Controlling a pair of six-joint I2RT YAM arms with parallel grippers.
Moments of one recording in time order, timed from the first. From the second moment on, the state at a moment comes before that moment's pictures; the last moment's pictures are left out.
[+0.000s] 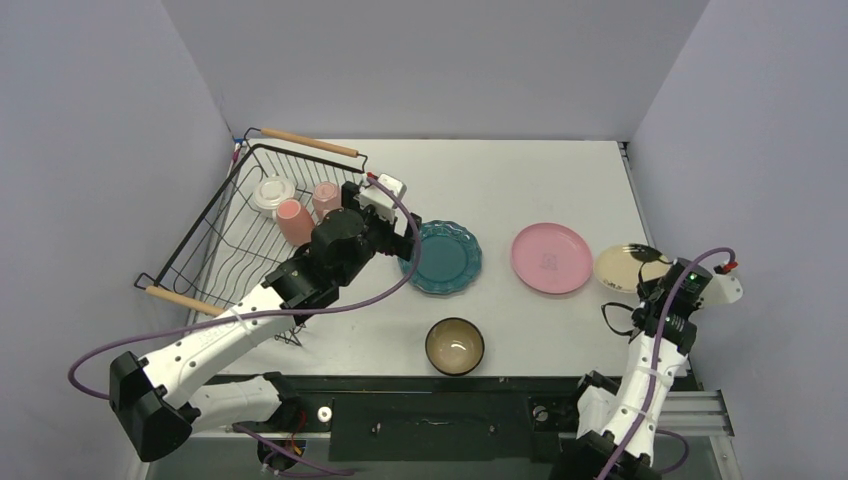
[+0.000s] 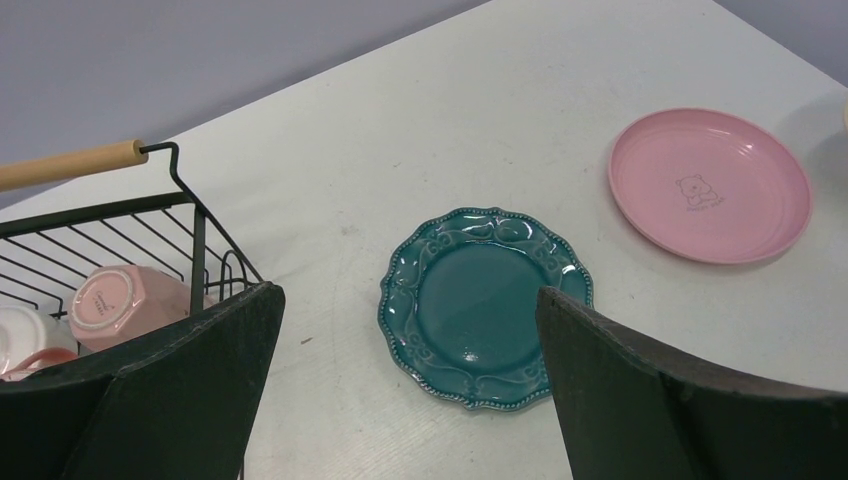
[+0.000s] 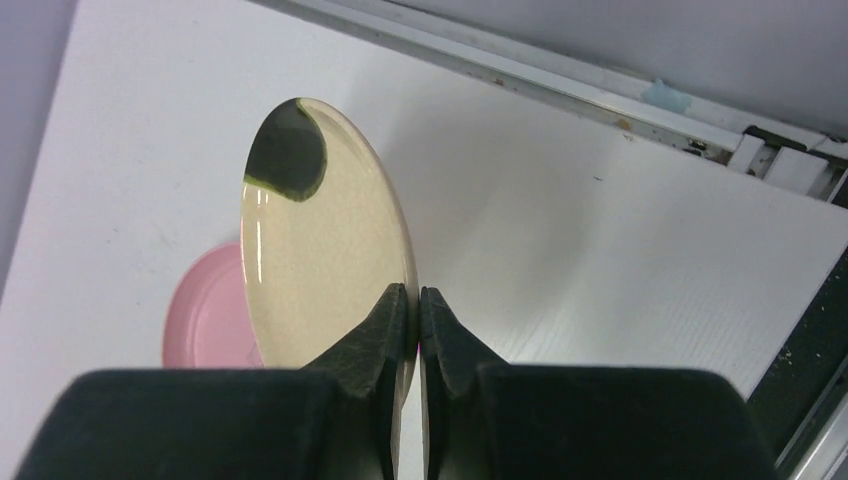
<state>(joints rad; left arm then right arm) -0.83 1.11 1.00 -0.08 -0.33 -0.02 -0.61 0.73 0.60 -0.52 0.12 0.65</state>
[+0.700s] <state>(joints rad) -0.75 1.23 1.07 -0.12 -0.11 -0.36 -0.11 0.71 0.71 -0.35 -0.12 0.83</state>
